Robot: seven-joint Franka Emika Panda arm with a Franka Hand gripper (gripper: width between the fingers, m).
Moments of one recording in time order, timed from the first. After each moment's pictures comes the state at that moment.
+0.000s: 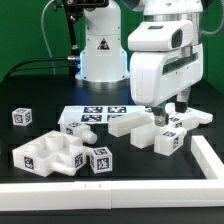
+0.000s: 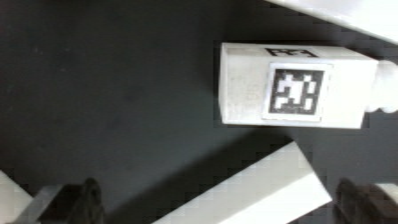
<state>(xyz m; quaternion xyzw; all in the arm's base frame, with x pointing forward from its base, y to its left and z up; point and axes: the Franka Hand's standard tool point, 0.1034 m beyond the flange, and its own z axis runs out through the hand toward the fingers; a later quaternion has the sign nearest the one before) 0.547 0.091 0.073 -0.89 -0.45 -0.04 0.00</state>
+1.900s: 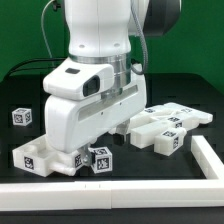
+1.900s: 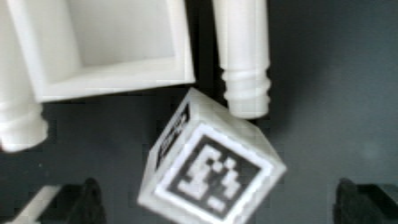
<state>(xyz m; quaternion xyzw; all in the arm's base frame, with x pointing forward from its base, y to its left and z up) 0.574 -0.029 0.017 -0.91 -0.42 0.01 0.02</state>
